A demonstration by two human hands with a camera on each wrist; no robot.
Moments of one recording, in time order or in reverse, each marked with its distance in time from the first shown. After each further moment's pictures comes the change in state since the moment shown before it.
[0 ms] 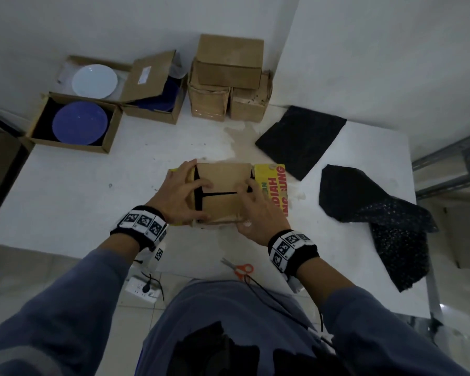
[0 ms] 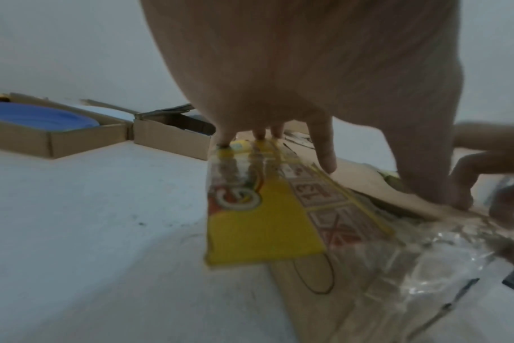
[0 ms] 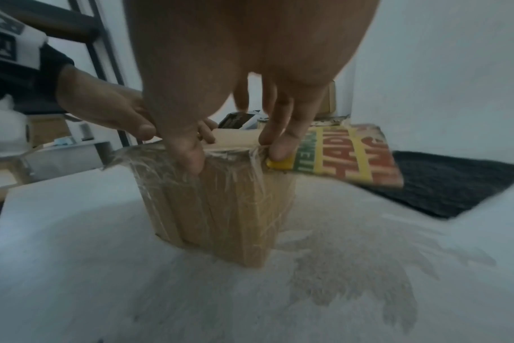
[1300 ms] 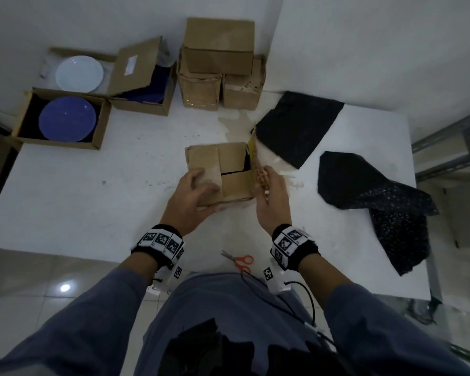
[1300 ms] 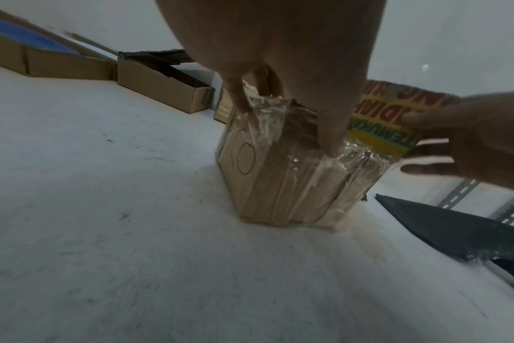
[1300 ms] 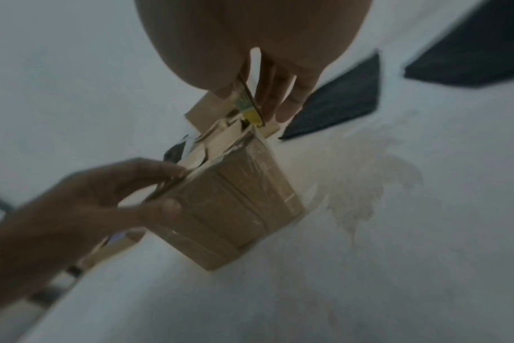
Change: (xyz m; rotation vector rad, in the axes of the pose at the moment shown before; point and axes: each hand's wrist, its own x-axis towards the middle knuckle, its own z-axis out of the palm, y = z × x) left_hand -0.009 0.022 0.056 -0.155 0.314 0.100; right_hand -0.002 0.015 0.016 0.730 0.437 0.370
